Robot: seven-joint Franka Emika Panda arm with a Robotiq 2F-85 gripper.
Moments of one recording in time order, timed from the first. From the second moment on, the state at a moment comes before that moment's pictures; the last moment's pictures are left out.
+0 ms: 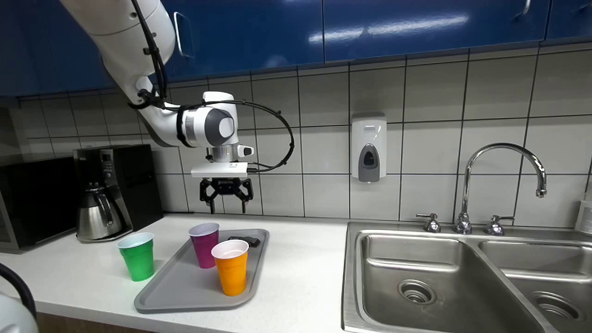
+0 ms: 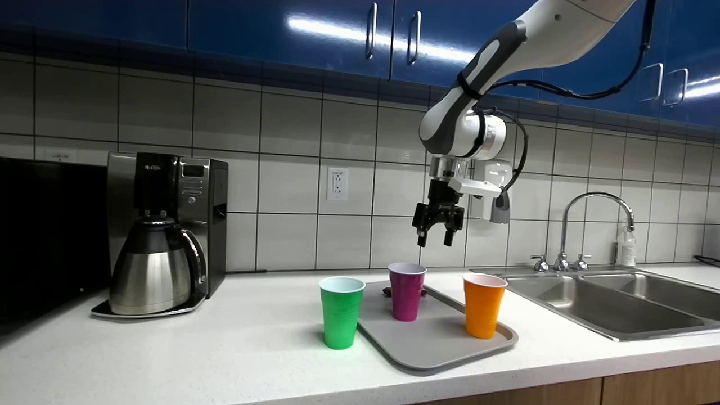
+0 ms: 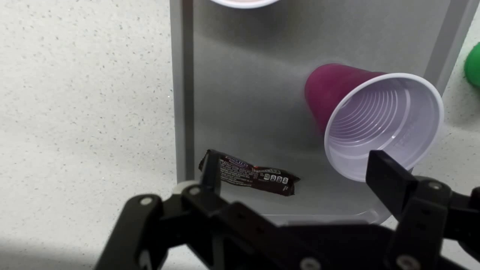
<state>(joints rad) 0.01 0.19 0.08 -2.09 0.07 2.37 -0.30</state>
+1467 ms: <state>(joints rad) 0.11 0.17 0.10 -2.09 0.01 2.38 -0.19</state>
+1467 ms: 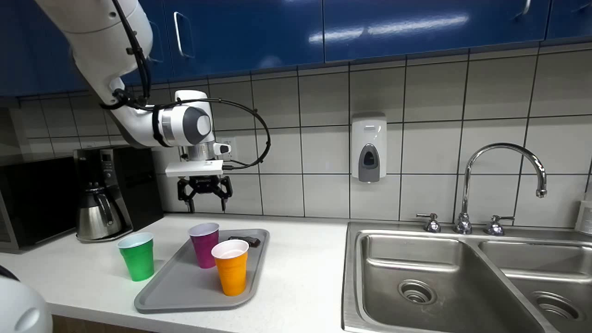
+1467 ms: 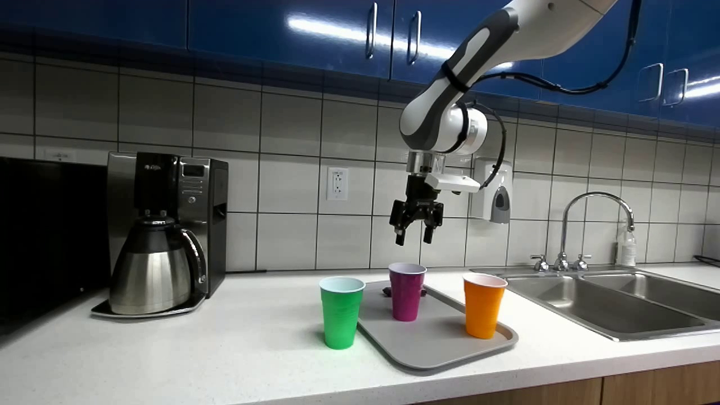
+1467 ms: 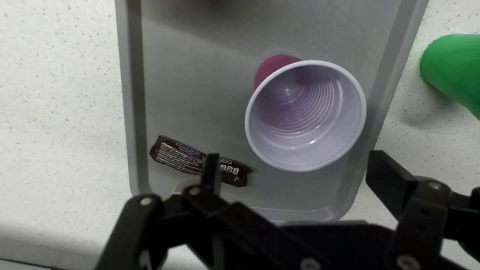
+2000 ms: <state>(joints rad) 0.14 0.14 0.12 -2.13 0.01 2.38 -0.19</state>
